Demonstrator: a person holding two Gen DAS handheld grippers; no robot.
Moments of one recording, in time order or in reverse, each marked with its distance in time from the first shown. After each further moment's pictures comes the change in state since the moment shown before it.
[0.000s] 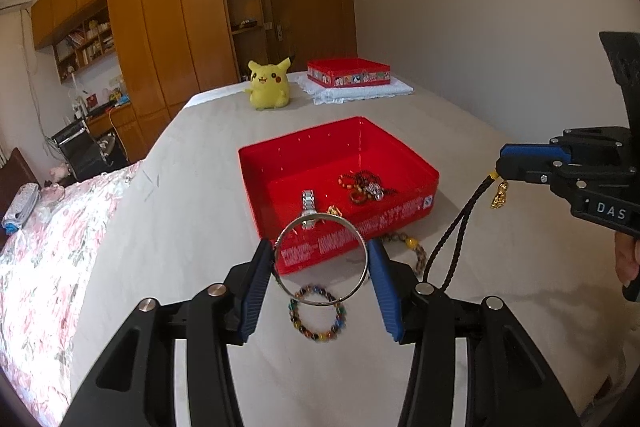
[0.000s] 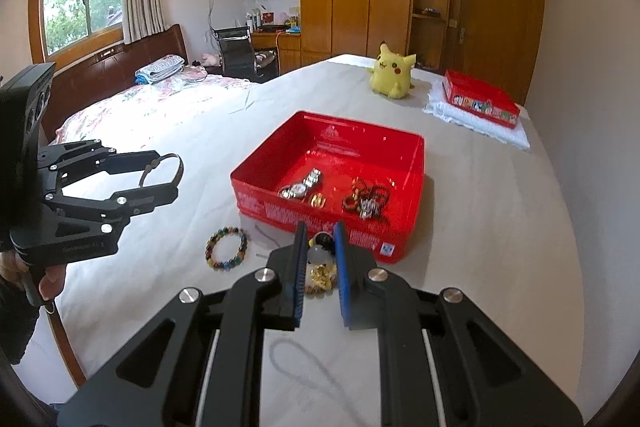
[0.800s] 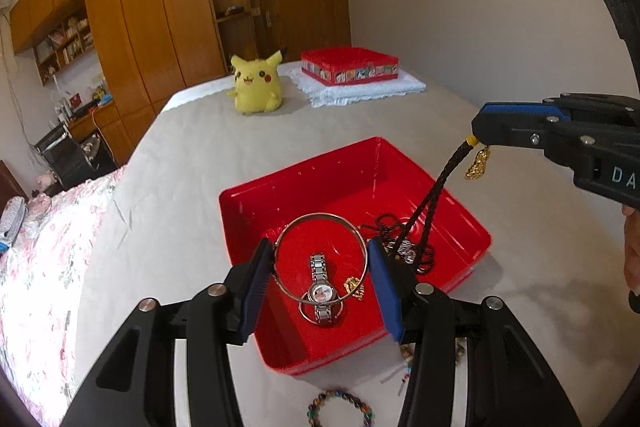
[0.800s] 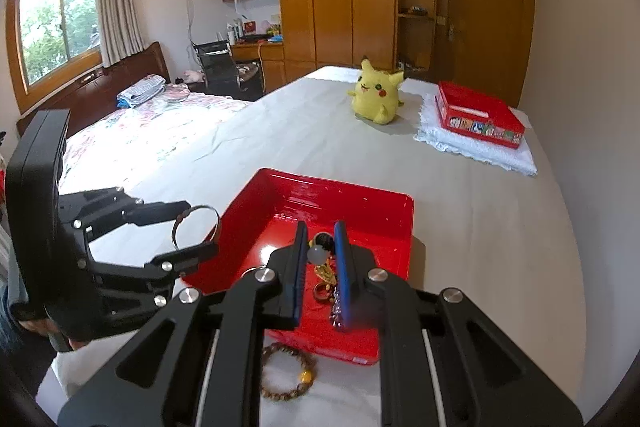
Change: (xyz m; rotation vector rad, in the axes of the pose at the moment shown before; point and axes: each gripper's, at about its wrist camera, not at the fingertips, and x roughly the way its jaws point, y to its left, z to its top) left arm 0.119 0.022 0.084 0.022 0.080 -0.029; right arm 0.090 -0.058 0.097 0.085 0.007 -0.011
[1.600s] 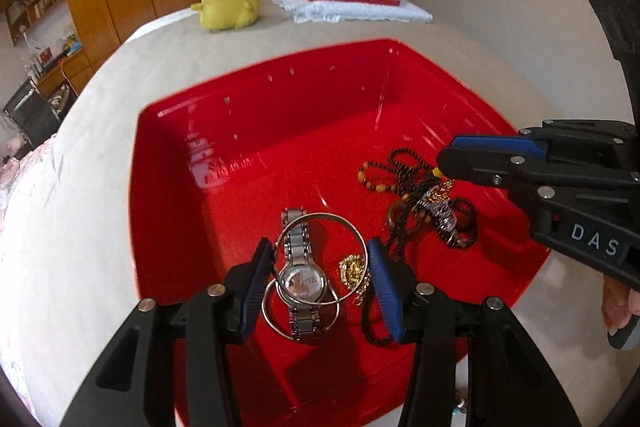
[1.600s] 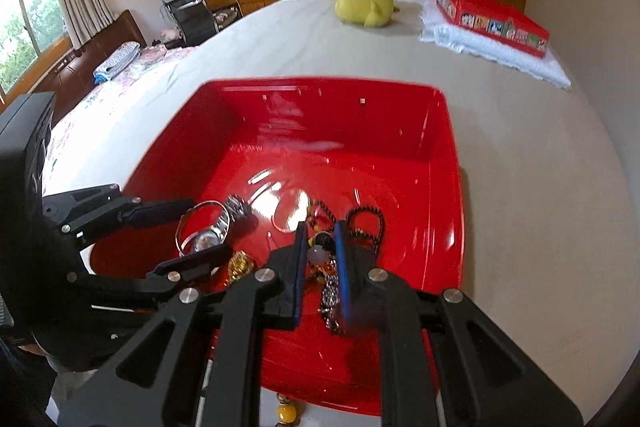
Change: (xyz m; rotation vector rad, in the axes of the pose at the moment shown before) left arm 0.117 -0.001 -0.032 -0.034 0.210 -0.093; right arm 0.130 -0.017 -0.052 0.102 0.230 0.004
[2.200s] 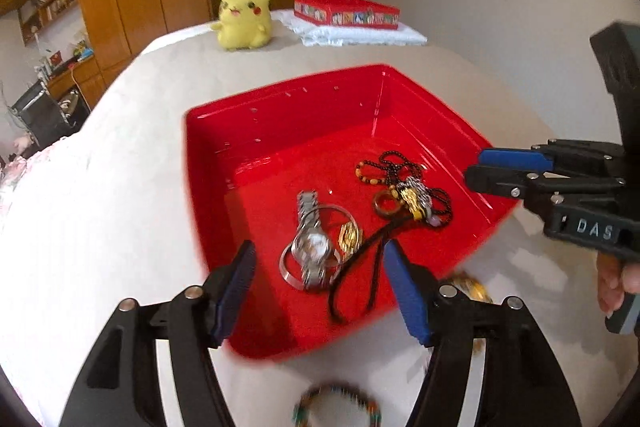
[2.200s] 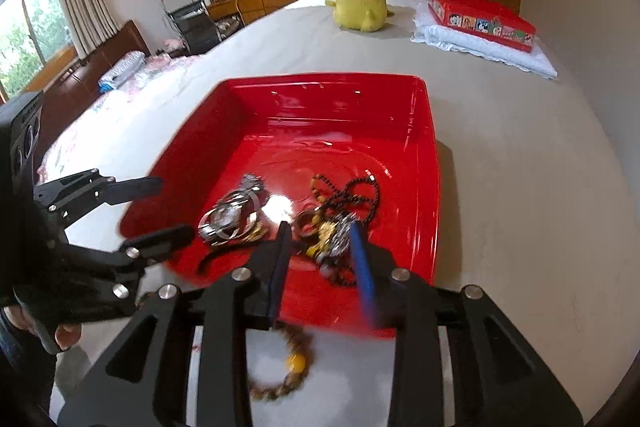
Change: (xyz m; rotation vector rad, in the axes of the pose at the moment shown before) left arm -0.070 0.006 -0.034 -0.022 -0.100 0.002; right arm -0.051 0.002 -0.033 0.024 -0.052 0.033
